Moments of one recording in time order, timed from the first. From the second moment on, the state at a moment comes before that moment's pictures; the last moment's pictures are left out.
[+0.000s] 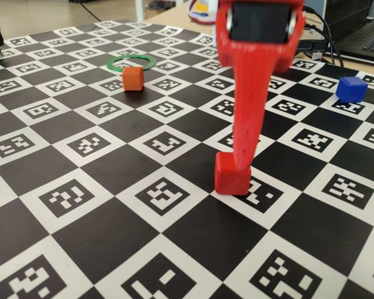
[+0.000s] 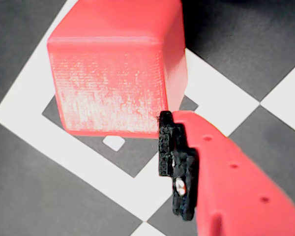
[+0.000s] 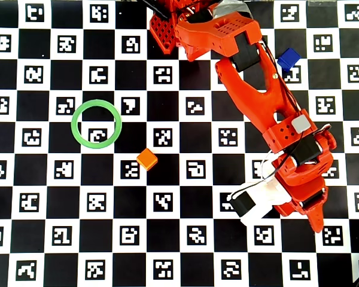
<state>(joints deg) -28.0 51.2 55.1 65.8 -4.7</state>
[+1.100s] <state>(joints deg) -27.6 50.7 59.2 60.2 -8.0</state>
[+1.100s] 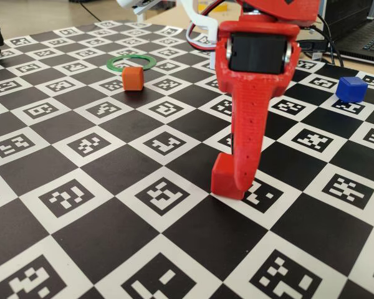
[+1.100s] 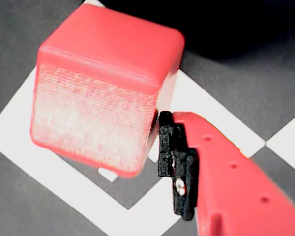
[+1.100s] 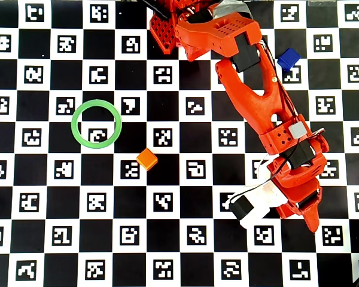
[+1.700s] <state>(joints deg) -27.3 47.7 58.2 62.8 -7.5</state>
